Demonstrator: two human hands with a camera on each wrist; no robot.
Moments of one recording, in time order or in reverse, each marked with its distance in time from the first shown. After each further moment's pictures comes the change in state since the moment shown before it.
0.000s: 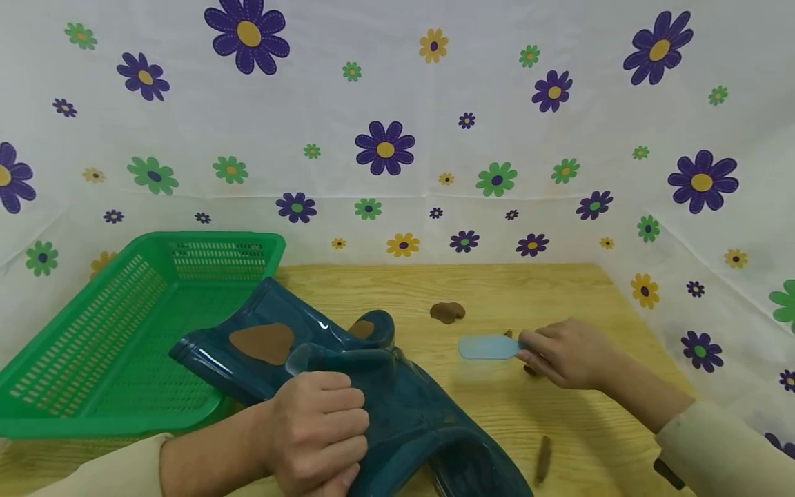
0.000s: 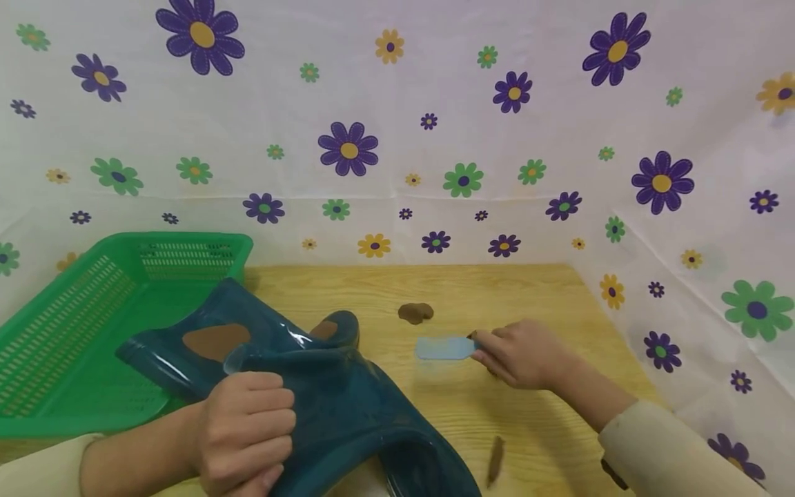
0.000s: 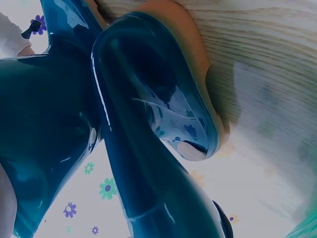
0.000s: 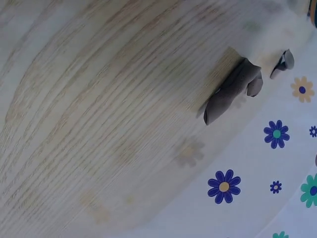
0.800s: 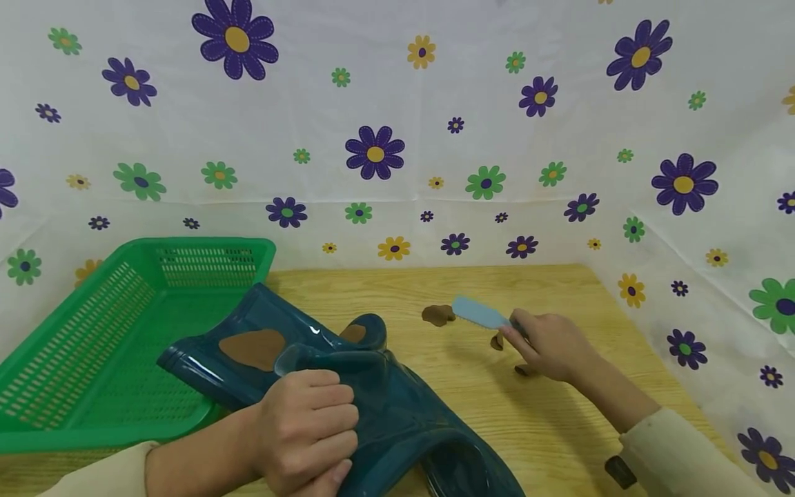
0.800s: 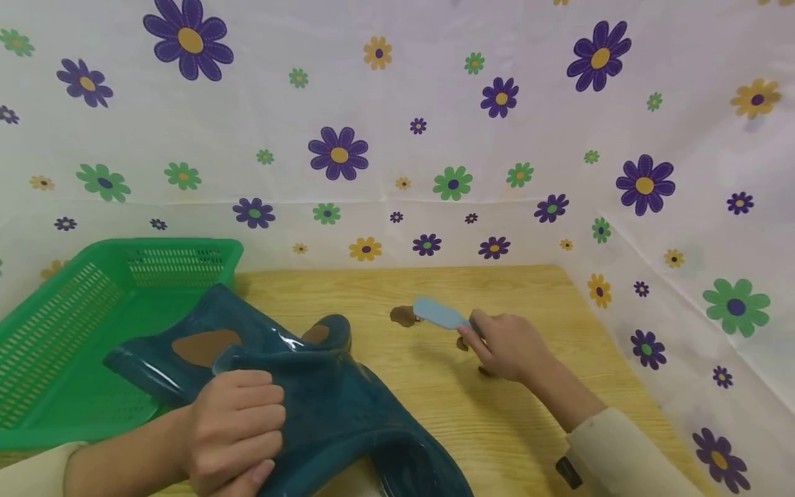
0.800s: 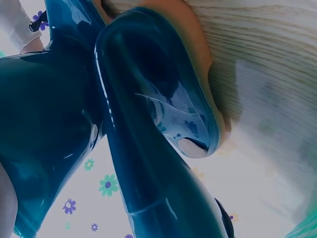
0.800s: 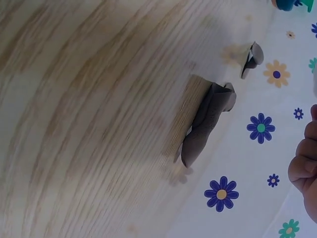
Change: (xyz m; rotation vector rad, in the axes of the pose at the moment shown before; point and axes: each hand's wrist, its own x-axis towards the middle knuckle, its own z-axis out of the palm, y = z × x) left_hand 0.002 -0.003 0.001 -0.026 0.035 -0.042; right_hand 0.012 -0.011 0.004 0.061 -0.193 0.621
